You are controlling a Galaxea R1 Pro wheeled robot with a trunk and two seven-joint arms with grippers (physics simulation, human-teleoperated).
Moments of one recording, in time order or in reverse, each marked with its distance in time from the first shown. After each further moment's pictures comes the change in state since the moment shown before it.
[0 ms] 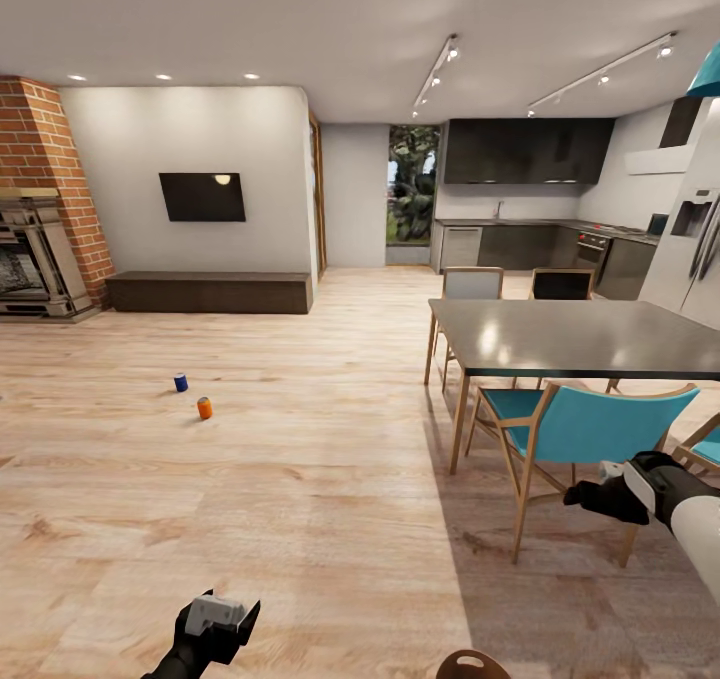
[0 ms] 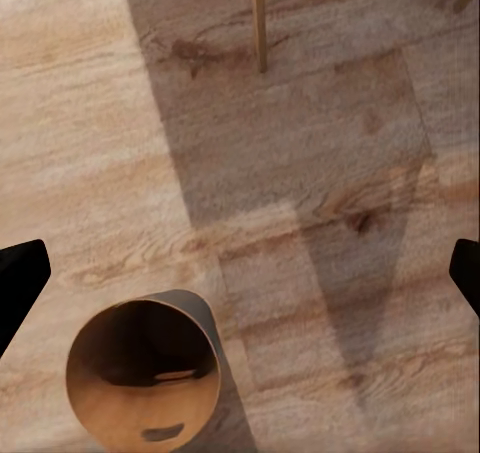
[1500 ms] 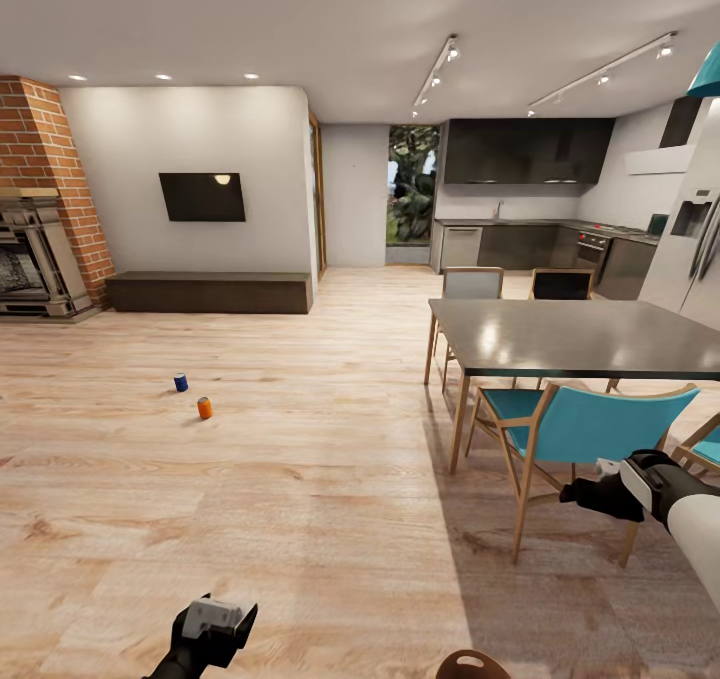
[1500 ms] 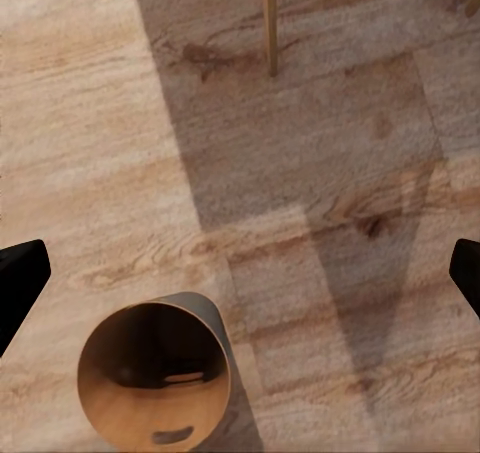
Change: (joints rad) left arm 0.000 0.000 0.011 0.013 0.003 0.003 0.000; right arm -0.002 0.008 0.004 -0.003 -0.013 -0.001 0.004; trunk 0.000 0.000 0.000
